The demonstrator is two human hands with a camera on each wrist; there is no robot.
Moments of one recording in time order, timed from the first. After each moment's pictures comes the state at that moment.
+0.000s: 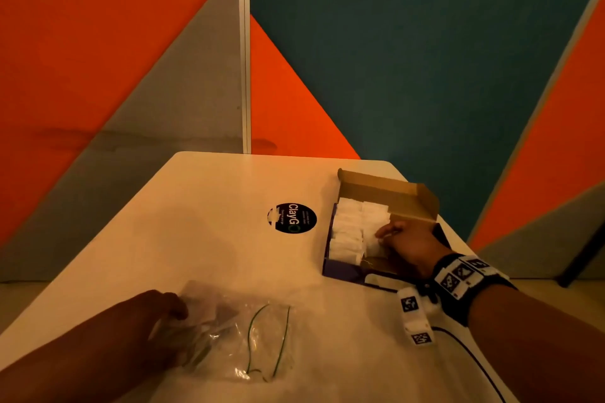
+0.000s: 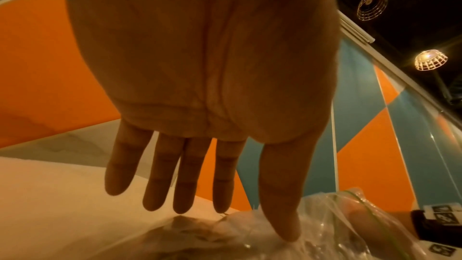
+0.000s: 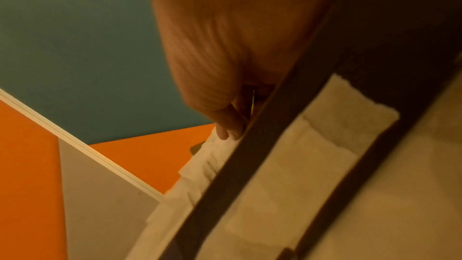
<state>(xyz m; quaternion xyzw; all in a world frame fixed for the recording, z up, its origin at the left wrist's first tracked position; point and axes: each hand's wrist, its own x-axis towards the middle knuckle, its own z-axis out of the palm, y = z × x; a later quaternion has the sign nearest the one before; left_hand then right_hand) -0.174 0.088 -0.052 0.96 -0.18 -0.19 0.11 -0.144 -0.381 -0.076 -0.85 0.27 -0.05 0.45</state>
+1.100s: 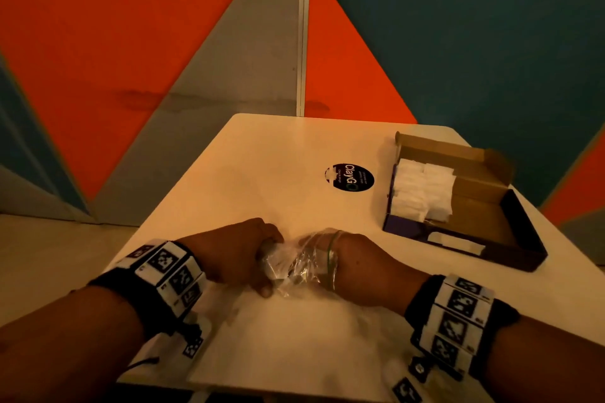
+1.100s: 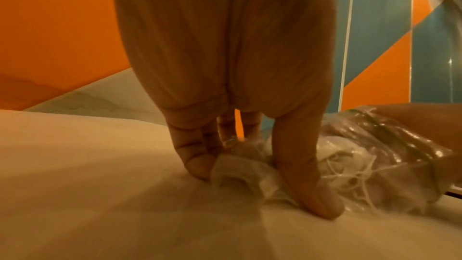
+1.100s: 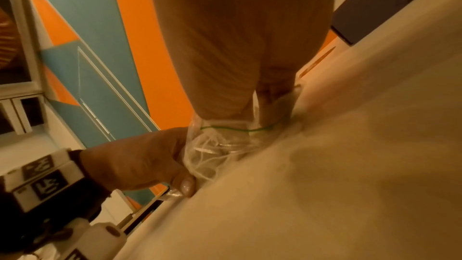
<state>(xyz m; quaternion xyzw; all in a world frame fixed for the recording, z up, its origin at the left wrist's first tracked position) -0.156 0.062 -0.061 0.94 -0.26 -0.20 0.11 -0.208 -0.160 -0.090 -0.94 -0.23 0.02 0.24</state>
